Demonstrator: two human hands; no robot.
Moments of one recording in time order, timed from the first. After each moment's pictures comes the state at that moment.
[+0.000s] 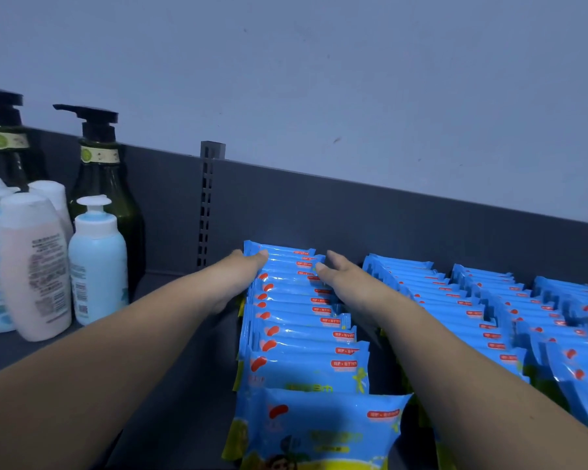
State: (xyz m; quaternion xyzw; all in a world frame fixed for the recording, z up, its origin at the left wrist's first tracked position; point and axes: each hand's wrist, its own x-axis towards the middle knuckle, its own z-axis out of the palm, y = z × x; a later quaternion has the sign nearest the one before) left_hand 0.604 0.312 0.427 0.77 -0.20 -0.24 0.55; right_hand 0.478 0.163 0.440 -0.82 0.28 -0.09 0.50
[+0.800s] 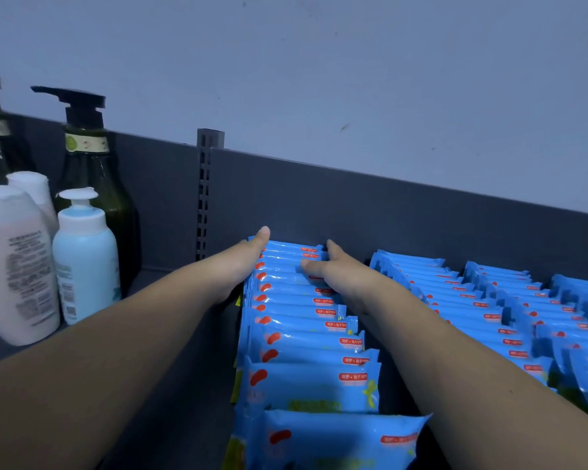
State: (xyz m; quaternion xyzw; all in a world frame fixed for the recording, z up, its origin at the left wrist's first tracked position) left_hand 0.619 0.300 0.432 0.76 -0.18 -0.29 0.55; right_hand 0.512 0.154 0.440 -0.80 0.28 -0.08 0.52
